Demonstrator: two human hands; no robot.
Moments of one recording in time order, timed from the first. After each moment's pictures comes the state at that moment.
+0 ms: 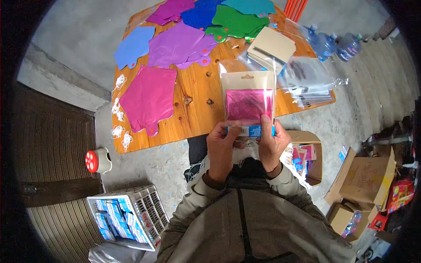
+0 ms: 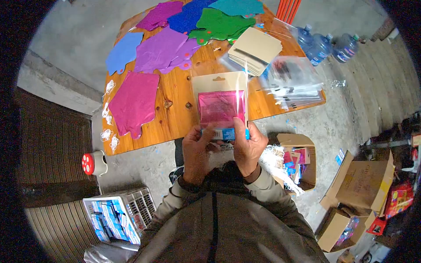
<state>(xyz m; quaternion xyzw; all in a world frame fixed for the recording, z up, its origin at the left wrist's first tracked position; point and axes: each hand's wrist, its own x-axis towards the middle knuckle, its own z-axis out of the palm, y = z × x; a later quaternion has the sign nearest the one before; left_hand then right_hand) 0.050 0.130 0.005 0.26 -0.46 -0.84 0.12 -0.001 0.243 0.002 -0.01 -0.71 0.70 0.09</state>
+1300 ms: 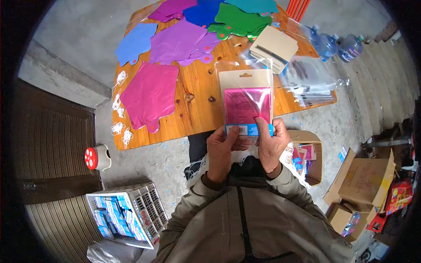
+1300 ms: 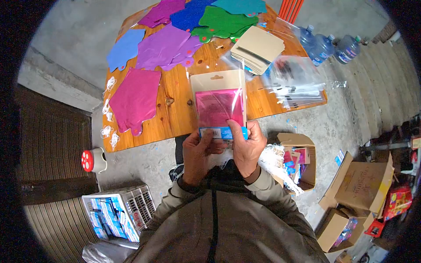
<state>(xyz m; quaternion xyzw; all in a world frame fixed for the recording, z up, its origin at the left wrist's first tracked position) 0.068 0.125 -0.006 0.22 -0.46 -0.85 0.09 0.004 0.242 -0.009 0.02 -0.68 0.73 0.09</state>
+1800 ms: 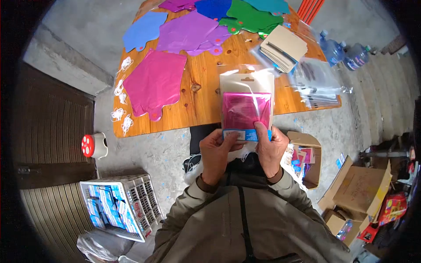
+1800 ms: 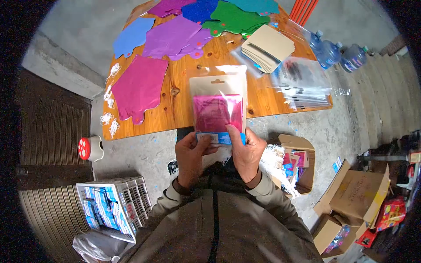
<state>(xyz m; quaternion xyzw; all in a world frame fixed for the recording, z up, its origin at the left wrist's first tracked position) 0.099 0.118 -0.010 0.23 -0.51 -0.82 0.13 0.021 0.247 -0.012 0.05 -0.74 0.67 0.01</state>
